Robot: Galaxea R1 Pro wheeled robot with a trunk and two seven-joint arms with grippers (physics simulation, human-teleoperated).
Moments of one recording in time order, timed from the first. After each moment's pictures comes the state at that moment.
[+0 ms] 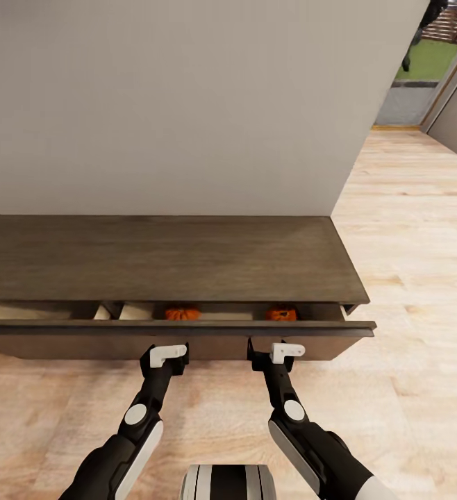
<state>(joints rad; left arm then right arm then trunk) -0.36 0.02 -0.35 -1.16 0.23 -0.05 0.31 -0.49 -0.02 0.65 -1.01 -0.42 -0.20 -0.48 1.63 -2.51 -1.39</state>
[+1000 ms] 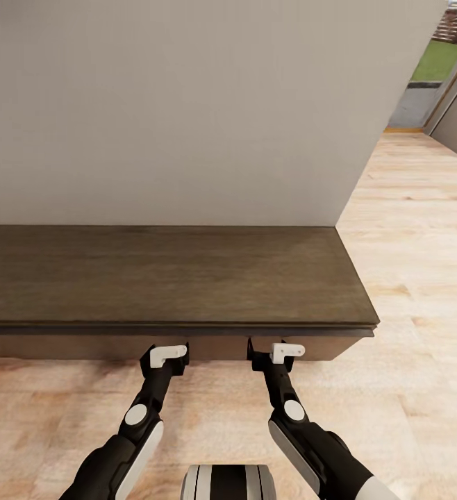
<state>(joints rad) -0.36 0.01 -0.35 -1.15 0.23 -0.05 0.31 -0.49 -0.02 0.65 -1.01 -0.42 -0.20 -0.48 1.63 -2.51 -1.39</state>
